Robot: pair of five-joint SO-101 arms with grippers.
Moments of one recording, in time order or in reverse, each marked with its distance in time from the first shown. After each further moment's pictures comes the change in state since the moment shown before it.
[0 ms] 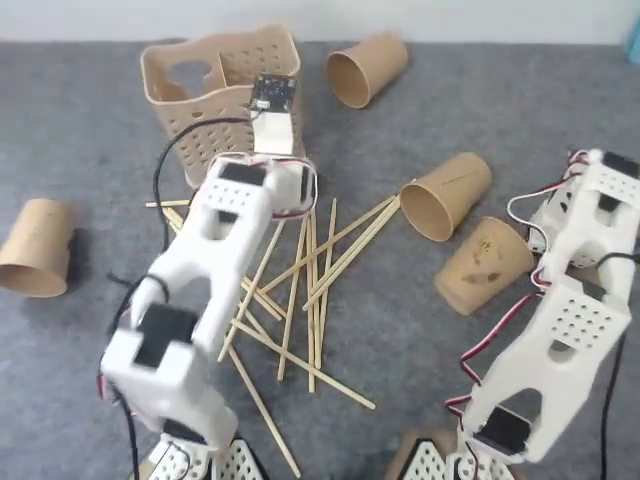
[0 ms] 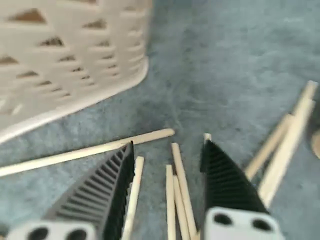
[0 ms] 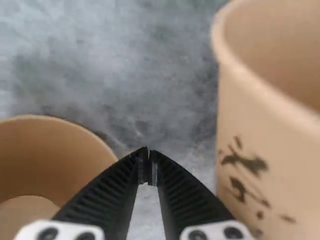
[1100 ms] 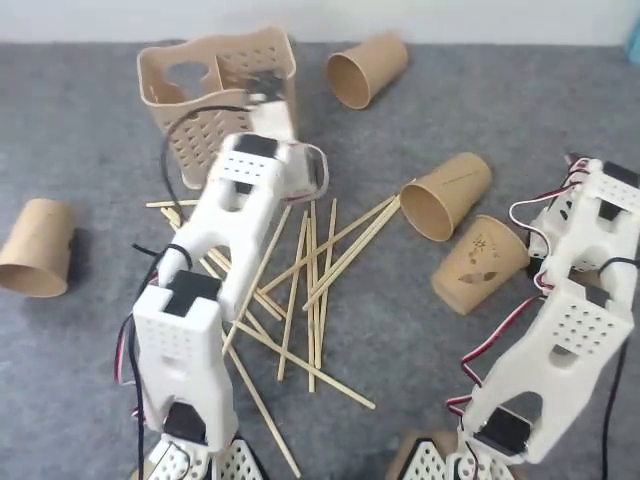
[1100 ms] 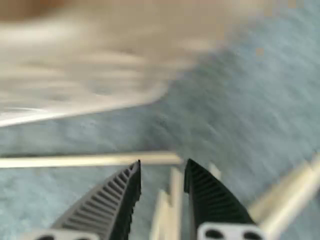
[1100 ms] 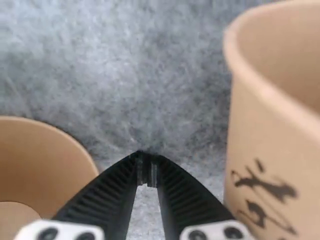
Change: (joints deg) left arm 1.3 16.6 -20.5 14.9 12.7; right arm 0.5 -2.0 5.4 -5.9 3.5
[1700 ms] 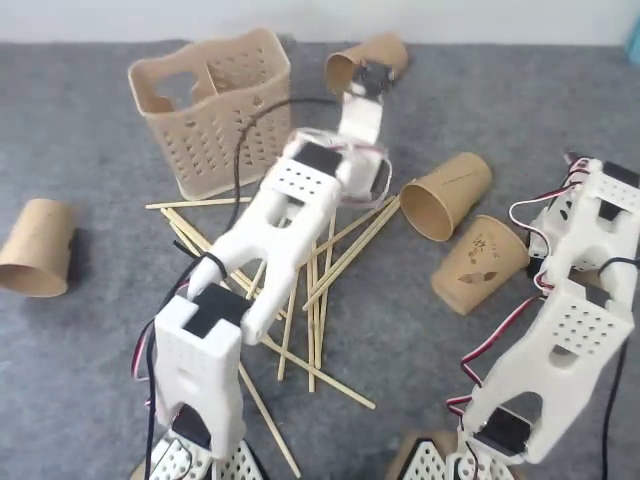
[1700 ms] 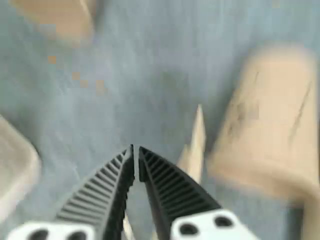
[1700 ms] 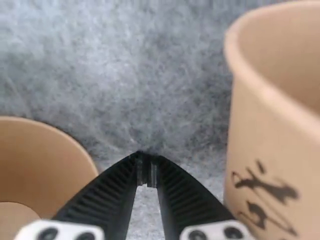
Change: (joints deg) left arm 11.6 -4.1 -3.9 -10.4 -18.1; right arm 0.0 0.0 0.1 -0.3 0.1
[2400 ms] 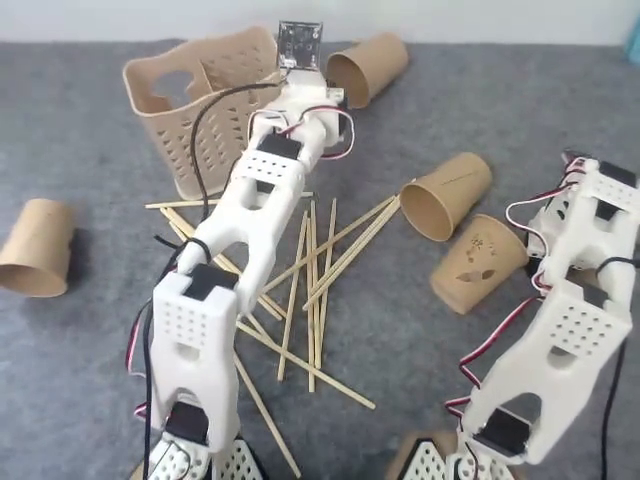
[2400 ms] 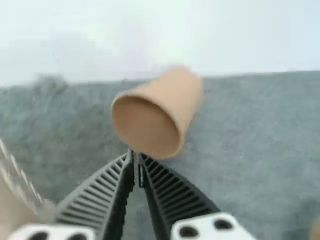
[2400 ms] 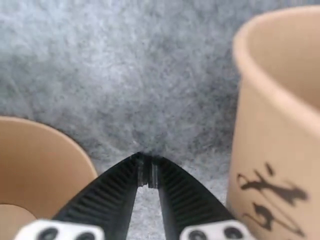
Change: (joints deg) left arm -9.8 10.8 -3.3 -29.9 7.4; right arm -1.1 0.5 1.0 -1.4 0.1
